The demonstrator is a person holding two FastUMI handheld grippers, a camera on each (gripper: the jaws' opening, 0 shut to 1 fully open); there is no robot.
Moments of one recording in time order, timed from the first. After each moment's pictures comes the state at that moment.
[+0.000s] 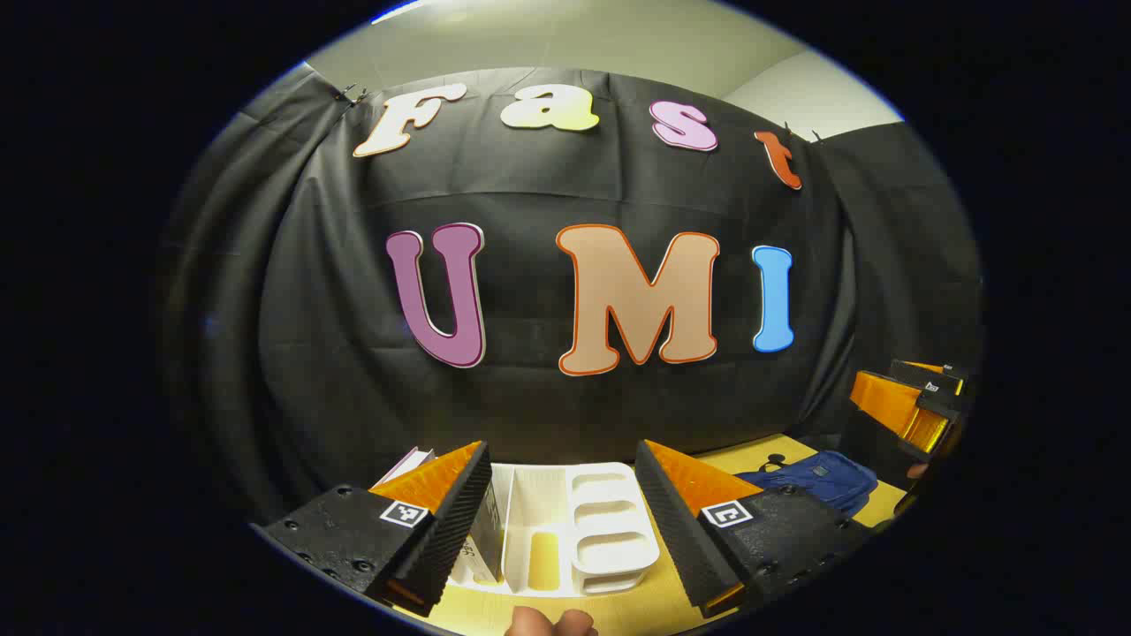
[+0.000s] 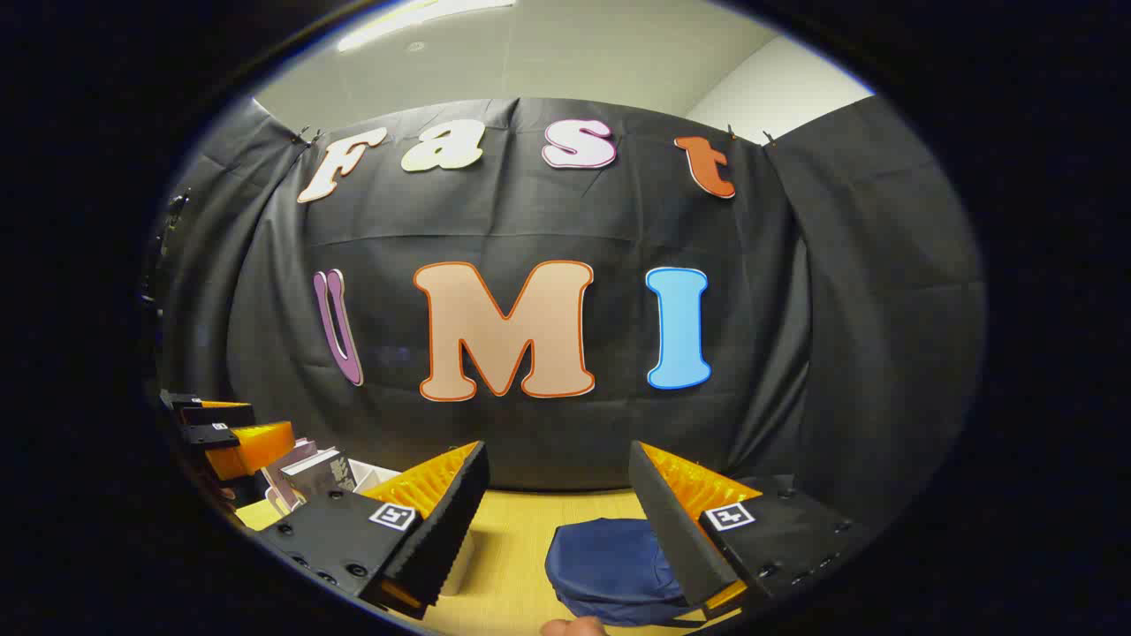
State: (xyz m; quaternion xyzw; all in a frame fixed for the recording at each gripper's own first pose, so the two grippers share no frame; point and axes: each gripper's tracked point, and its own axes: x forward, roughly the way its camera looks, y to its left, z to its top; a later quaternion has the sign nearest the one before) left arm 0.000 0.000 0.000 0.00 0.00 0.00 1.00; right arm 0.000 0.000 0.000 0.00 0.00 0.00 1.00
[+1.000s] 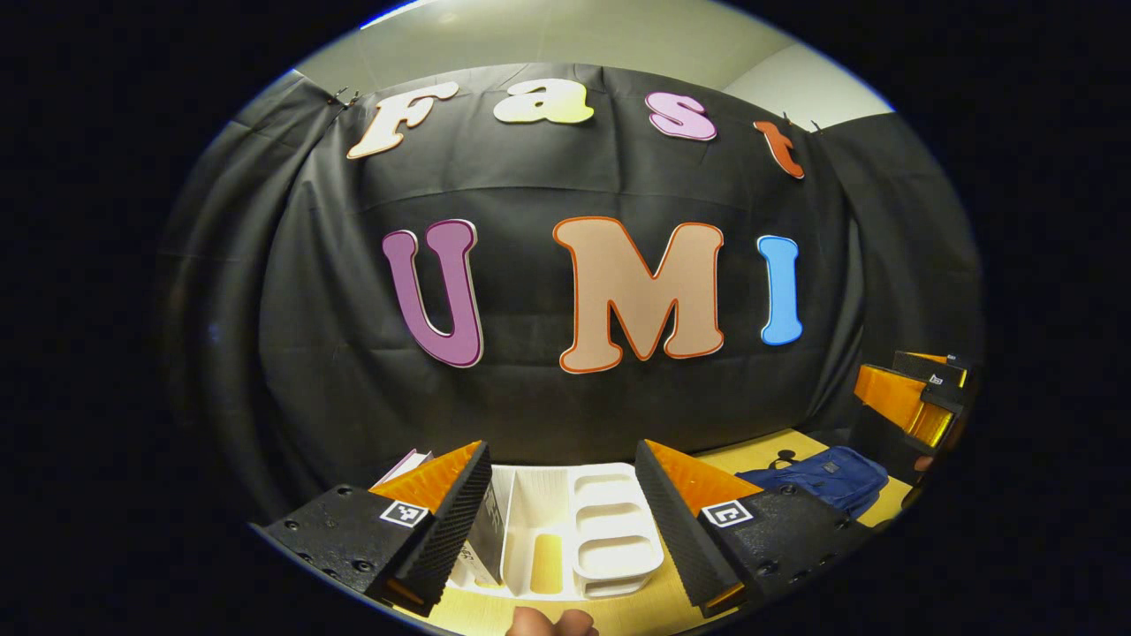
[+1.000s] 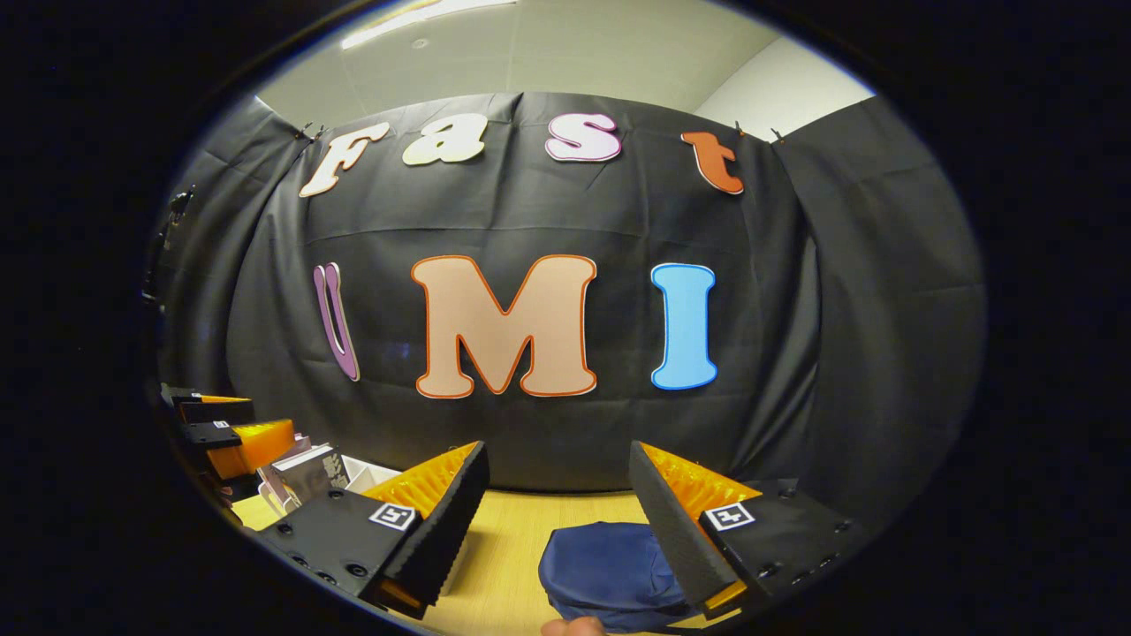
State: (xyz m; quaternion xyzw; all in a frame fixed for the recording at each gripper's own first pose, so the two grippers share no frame) left arm 0.015 -0.003 -0.002 0.01 0.00 0.01 1.00; right arm 0.018 -0.003 -0.002 -0.01 0.01 0.01 1.00
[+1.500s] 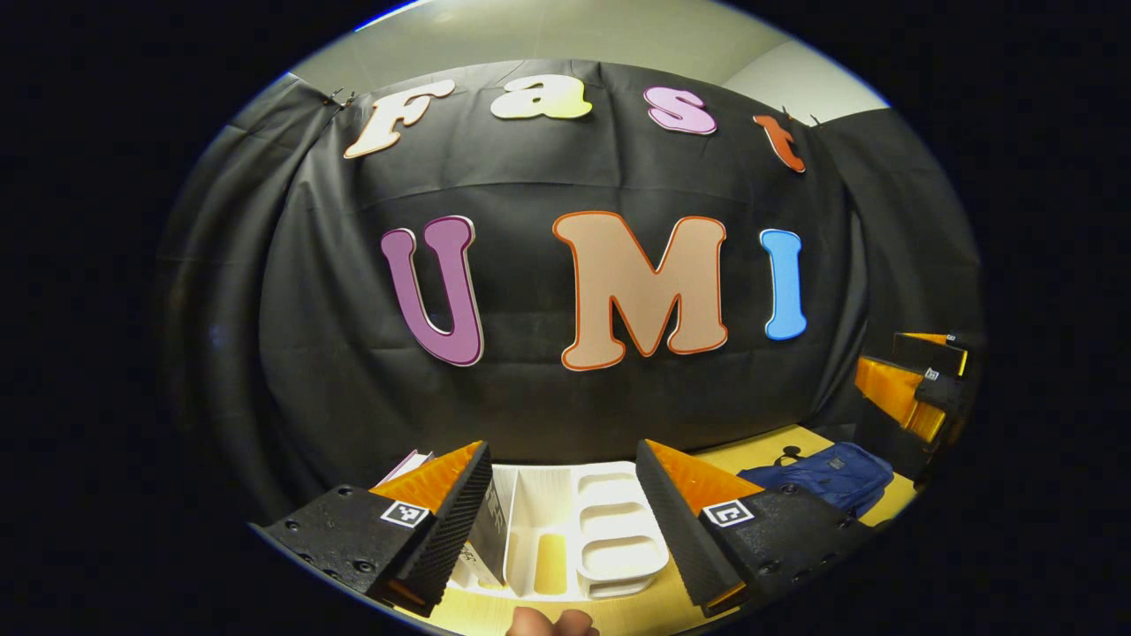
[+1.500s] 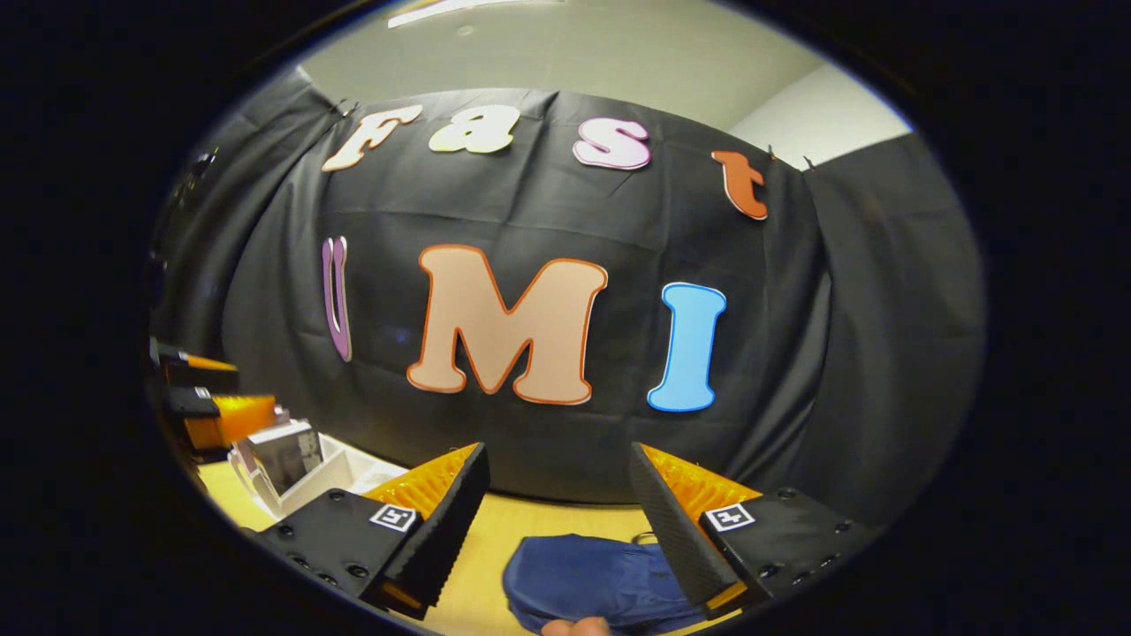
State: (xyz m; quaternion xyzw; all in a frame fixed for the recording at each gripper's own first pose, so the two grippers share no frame) left arm 0.022 0.001 -0.005 0.02 0.01 0.02 1.00; right arm 0.038 -0.007 -0.012 -0.11 0.01 0.03 0.99
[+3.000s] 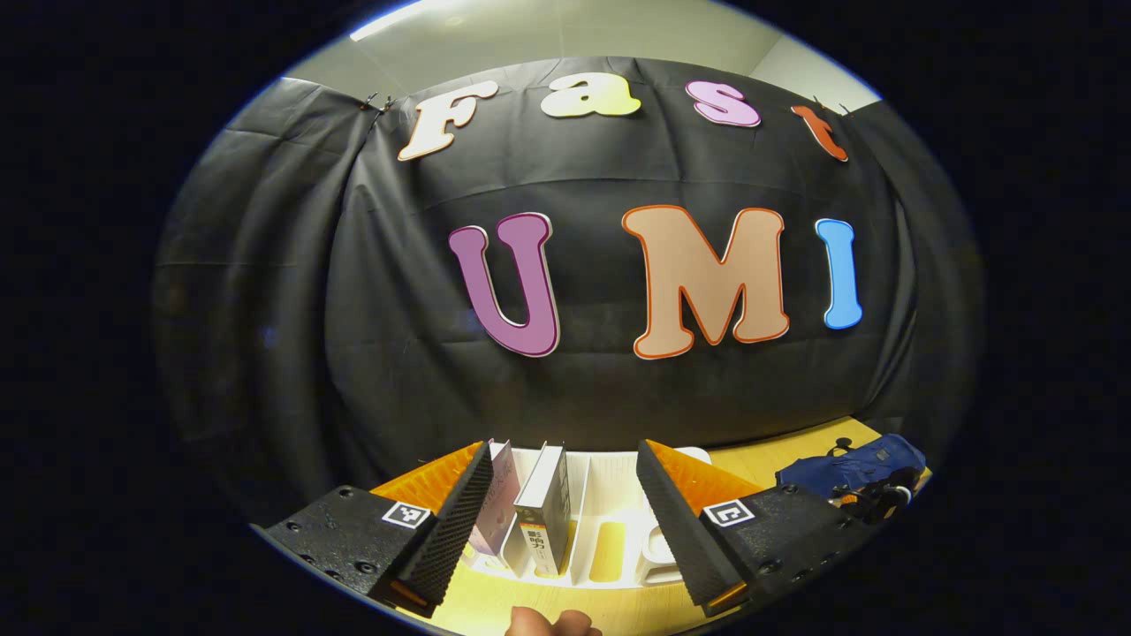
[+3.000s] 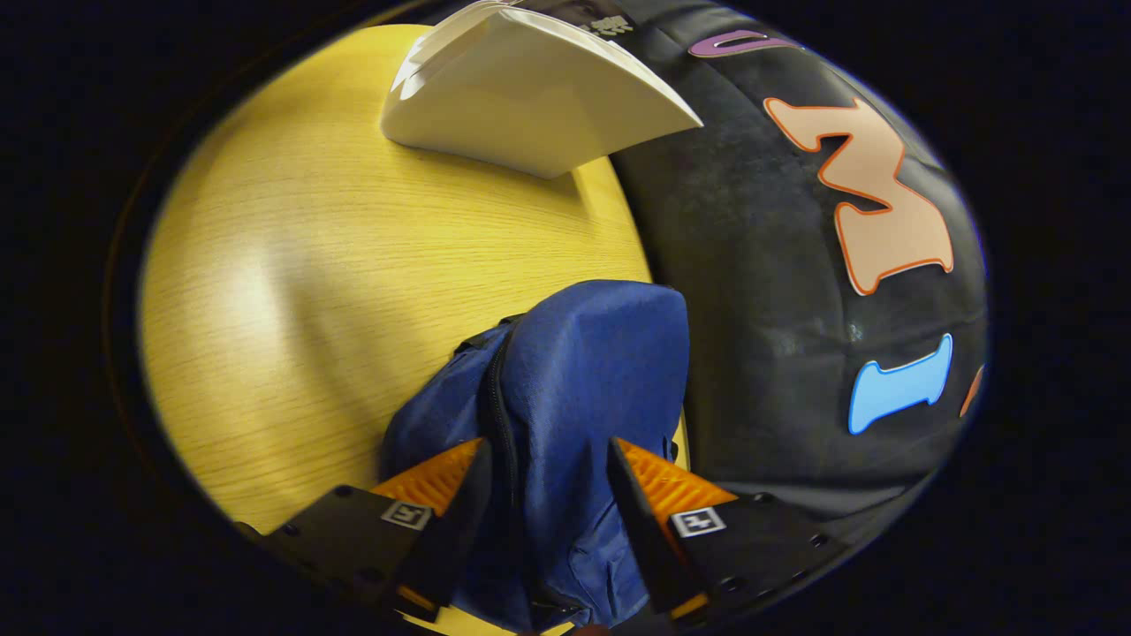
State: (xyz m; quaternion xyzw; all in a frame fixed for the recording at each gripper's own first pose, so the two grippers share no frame) left arm -0.010 0.061 -0.009 0.03 0.02 0.12 0.99; right arm 0.053 -0.062 -0.365 -0.60 0.26 0.21 0.72
